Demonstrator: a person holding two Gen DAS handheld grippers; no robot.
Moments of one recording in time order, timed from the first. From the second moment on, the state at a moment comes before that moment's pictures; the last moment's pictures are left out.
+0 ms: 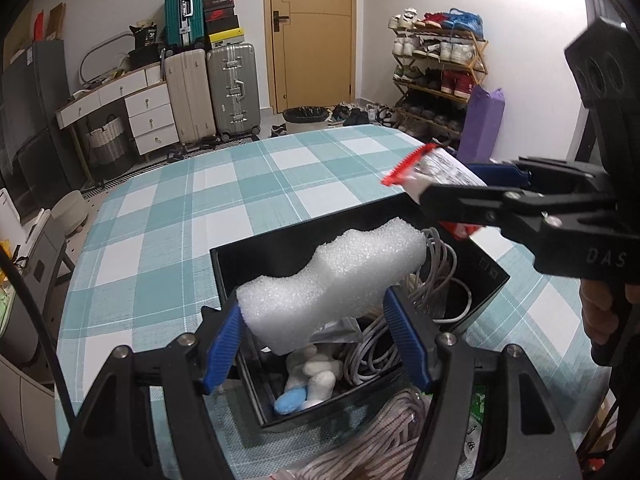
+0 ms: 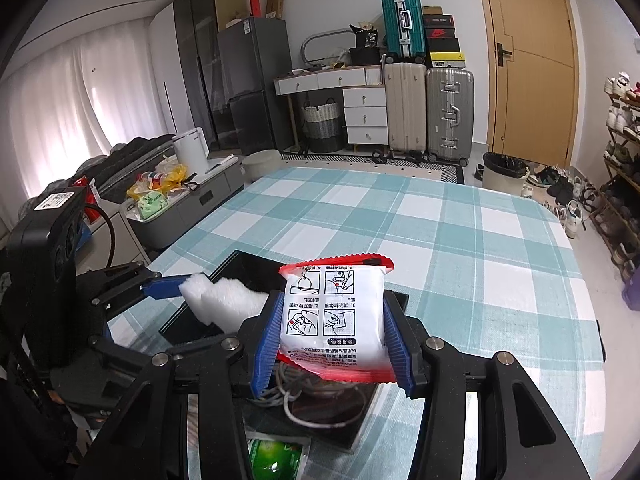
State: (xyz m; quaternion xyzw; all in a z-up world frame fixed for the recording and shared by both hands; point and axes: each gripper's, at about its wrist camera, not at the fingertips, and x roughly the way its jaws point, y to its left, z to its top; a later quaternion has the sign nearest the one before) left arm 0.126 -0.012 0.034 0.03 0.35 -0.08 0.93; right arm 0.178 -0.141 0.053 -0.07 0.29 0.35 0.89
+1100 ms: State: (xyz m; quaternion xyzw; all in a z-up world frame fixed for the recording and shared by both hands) left arm 0.113 -0.009 0.038 0.02 0.35 -0.11 0.93; right arm 0.190 -0.124 0.041 -0.11 0.30 0.37 0.87
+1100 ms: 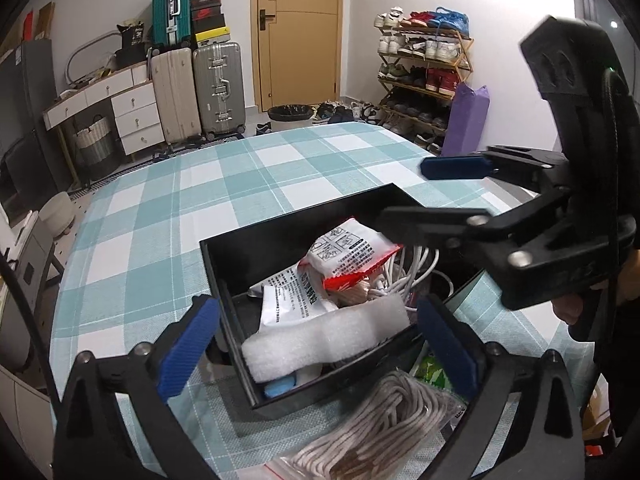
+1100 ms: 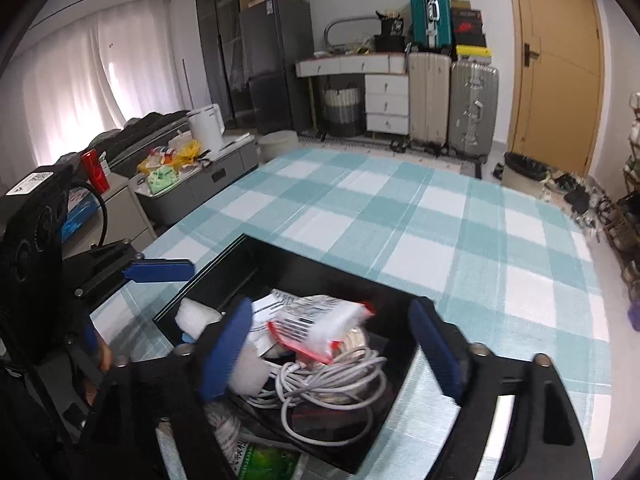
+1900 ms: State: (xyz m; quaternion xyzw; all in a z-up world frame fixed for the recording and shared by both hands) left arm 0.059 0.013 0.032 0.00 0.33 -0.08 0.94; right arm 0.135 -0.179 0.030 -0.10 0.31 0.32 0.89
